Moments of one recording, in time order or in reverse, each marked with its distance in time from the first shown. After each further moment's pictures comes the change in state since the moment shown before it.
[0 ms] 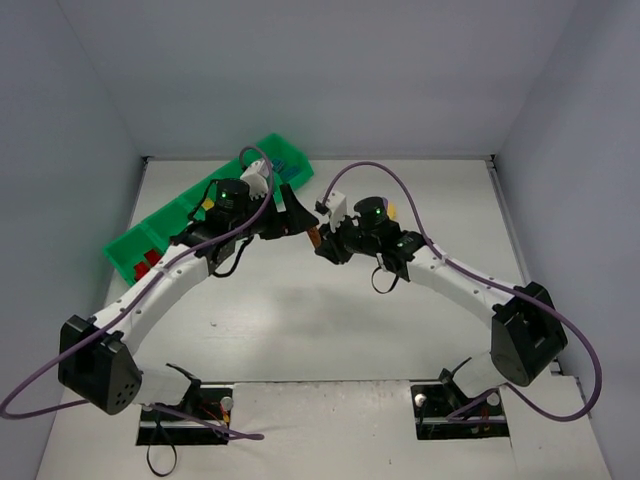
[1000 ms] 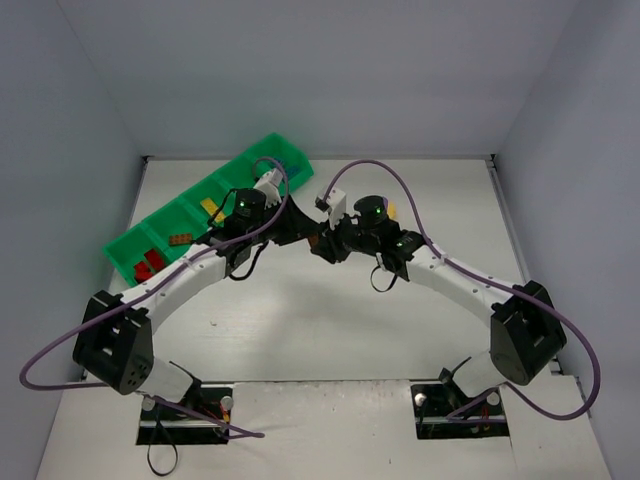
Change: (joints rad) left arm -0.038 0.116 -0.091 0.204 -0.038 -0.120; right arm 0.006 0.004 -0.001 0.045 -0.029 0.053
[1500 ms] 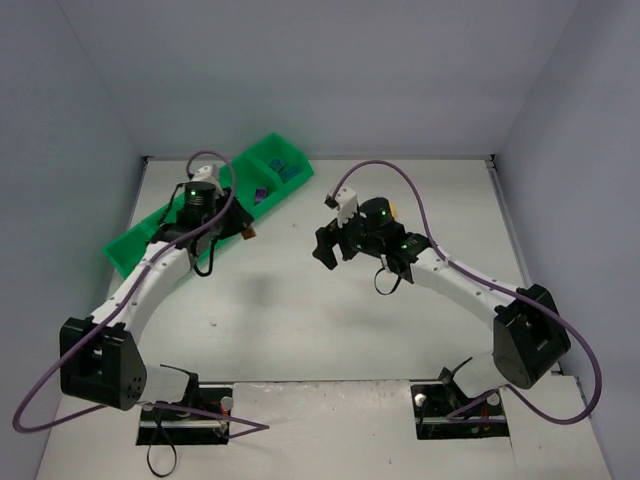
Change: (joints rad) left arm 0.214 -0.091 0.003 -0.244 -0.188 0.164; right arm -0.020 -0.013 -0.028 0.010 0.100 0.037
